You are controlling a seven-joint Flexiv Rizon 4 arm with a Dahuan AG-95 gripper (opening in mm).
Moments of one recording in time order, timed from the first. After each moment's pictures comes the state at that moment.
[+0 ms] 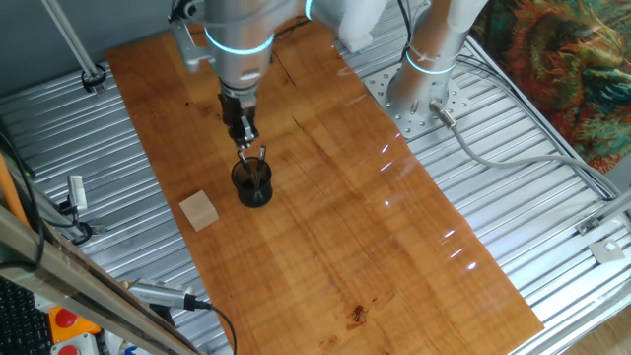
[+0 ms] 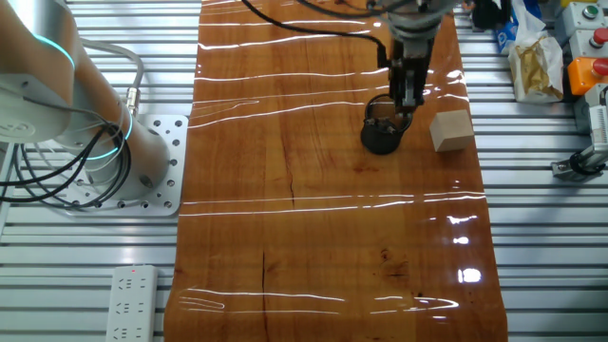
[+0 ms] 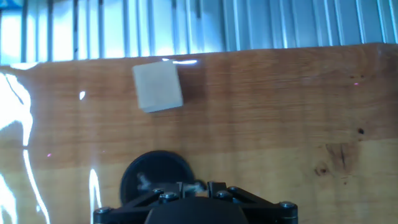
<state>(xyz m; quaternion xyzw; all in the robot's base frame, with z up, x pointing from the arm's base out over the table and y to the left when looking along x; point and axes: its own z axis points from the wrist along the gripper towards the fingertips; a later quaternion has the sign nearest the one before) 0.528 0.016 0.183 0.04 1.00 -0.02 0.06</state>
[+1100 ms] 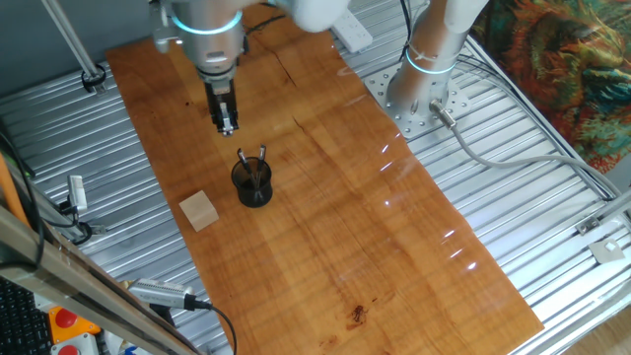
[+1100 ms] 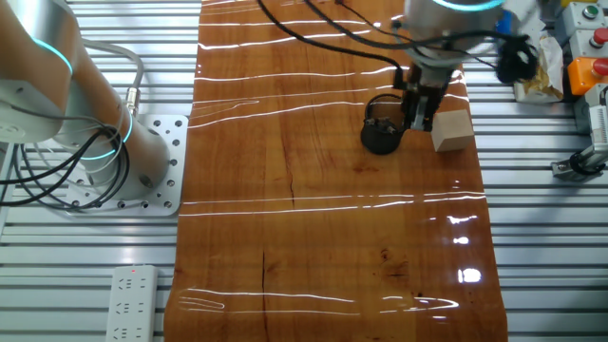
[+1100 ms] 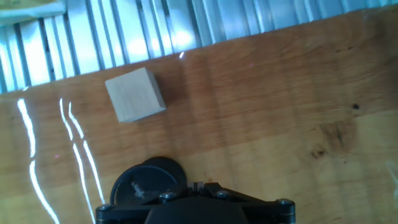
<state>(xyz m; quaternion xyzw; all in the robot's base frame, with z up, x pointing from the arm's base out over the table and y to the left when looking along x) 0.538 -0.002 0.178 0.09 1.00 0.02 0.00</state>
